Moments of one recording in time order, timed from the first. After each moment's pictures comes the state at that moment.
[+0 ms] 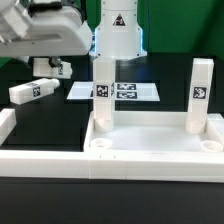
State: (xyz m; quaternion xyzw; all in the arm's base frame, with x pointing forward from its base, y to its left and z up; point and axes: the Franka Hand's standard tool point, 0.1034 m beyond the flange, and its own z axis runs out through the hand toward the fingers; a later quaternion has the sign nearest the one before) arm 0.505 -0.157 0.117 -0.93 0.11 0.33 0.10
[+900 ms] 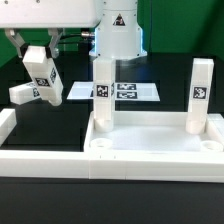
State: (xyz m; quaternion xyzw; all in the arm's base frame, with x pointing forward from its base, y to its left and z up) arm 0.560 -0.154 0.137 -0.99 0.10 0.04 0.03
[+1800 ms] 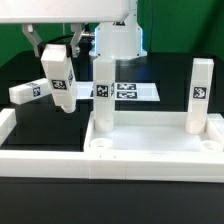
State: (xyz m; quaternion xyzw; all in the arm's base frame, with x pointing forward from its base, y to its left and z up) arm 0.602 -0.119 0.151 -1.00 0.08 0.00 0.02
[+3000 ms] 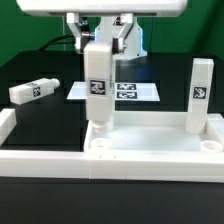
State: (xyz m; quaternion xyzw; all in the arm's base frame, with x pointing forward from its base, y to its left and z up) arm 0.644 -0.034 0.168 -0.98 0.08 -0.17 0.00
